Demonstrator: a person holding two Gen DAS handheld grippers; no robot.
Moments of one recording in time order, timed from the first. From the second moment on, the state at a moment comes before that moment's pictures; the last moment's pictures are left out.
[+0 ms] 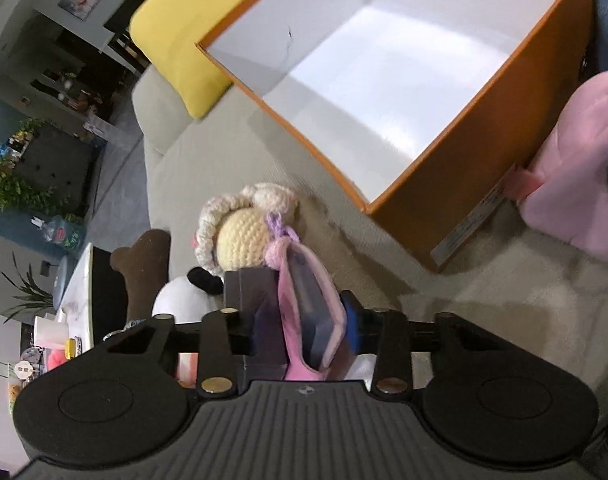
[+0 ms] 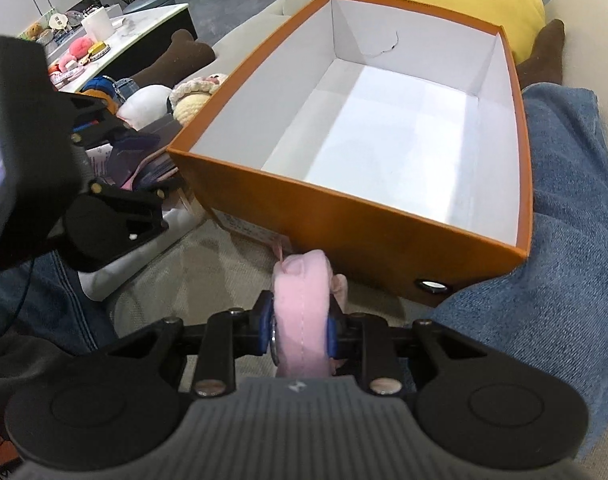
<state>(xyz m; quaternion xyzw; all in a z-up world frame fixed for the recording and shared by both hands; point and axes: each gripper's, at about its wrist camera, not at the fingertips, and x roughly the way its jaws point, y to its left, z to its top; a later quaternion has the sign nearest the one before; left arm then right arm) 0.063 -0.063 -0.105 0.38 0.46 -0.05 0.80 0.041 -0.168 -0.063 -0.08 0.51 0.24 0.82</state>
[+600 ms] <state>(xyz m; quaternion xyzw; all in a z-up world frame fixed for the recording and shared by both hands) 0.050 -0.009 -0.017 0.16 0.44 -0.08 0.88 0.039 -0.208 -0.023 0.03 0.50 0.24 0.83</state>
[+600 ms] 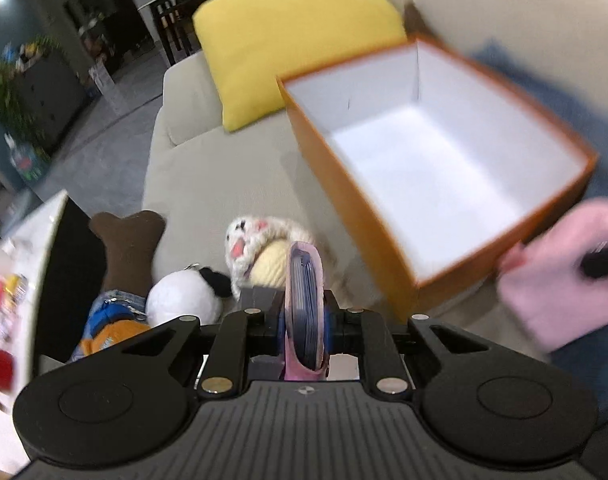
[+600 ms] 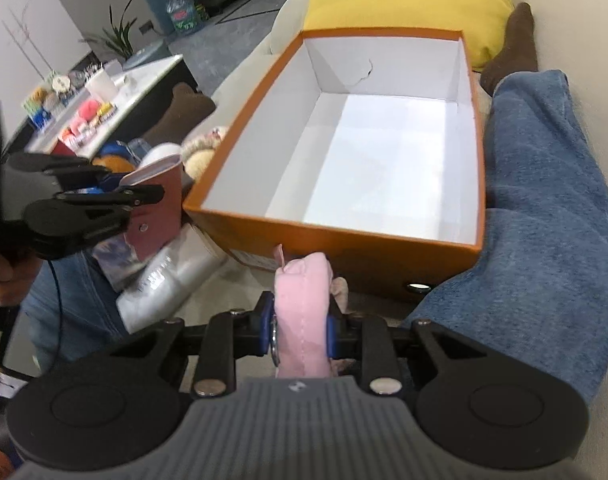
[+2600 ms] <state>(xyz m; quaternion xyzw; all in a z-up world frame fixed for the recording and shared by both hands) 0.250 -0.098 -0.056 -0.05 0.44 -0.19 0.88 0.315 -0.199 -0.018 -0.02 0.52 0.12 0.84</state>
